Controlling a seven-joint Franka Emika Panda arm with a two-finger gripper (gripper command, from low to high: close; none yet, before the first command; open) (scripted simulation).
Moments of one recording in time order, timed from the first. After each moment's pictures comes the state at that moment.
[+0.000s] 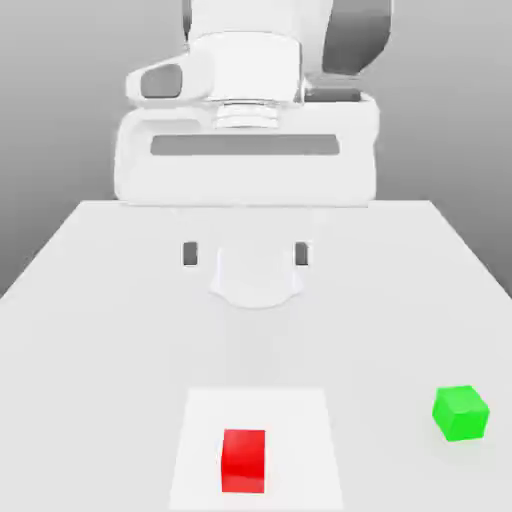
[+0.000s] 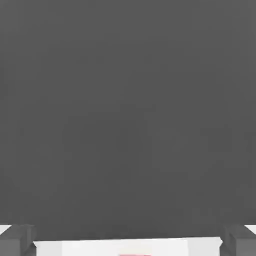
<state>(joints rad) -0.01 -0.16 -0.01 -2.47 0.01 2.58 0.79</state>
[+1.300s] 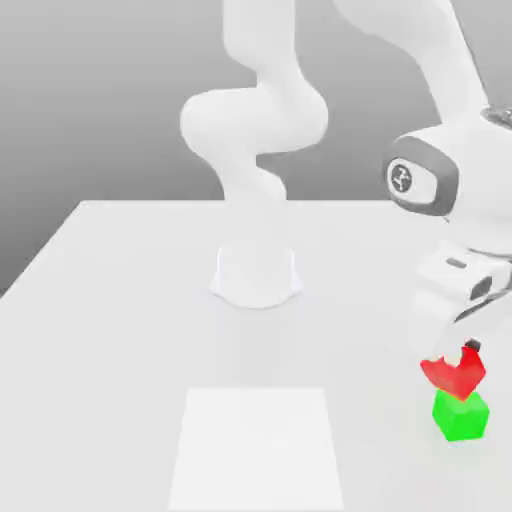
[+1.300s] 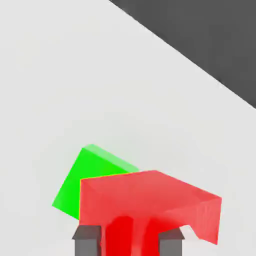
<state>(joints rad) 0.36 0.17 0.27 -2.54 -0.11 2.70 0.82</state>
